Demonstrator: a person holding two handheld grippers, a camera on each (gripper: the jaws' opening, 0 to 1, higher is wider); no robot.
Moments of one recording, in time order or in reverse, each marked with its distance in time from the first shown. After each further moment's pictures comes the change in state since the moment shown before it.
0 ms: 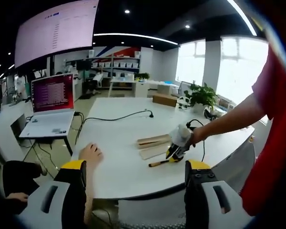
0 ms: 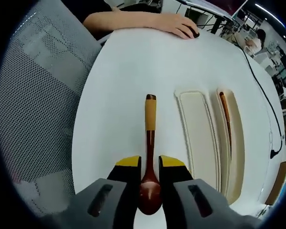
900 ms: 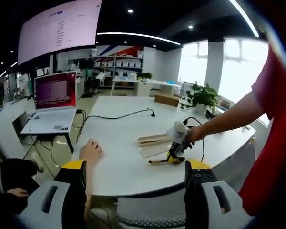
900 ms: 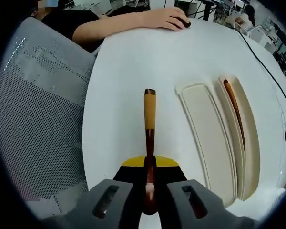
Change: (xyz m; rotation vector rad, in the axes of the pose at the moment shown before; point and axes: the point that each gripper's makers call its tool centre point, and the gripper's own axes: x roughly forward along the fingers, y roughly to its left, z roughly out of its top) left arm -0.006 0.001 -0.006 -0.021 -0.001 0.022; right arm -0.007 0.014 0.008 0.145 0.002 0.086
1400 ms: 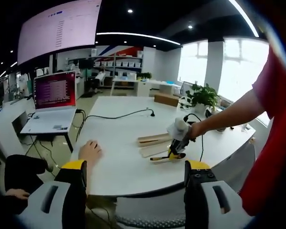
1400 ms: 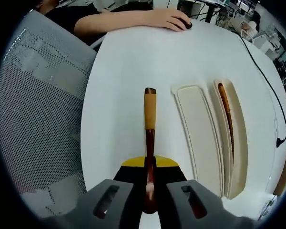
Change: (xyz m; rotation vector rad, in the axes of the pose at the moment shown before) left arm 0.002 -0.003 -0.002 0.004 0.005 -0.006; right arm -0.014 -0.006 -0.002 -0.058 0.059 -0.039
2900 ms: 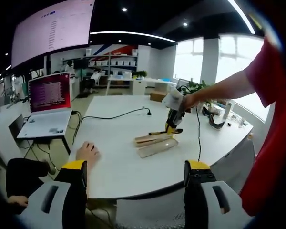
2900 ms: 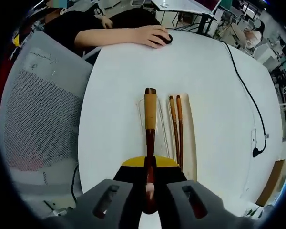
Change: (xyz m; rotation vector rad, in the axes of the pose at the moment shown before) left arm 0.010 -0.002 0.007 0.031 0.014 -0.035; right arm -0.093 -0.084 0.015 -0.054 -0.008 0.003
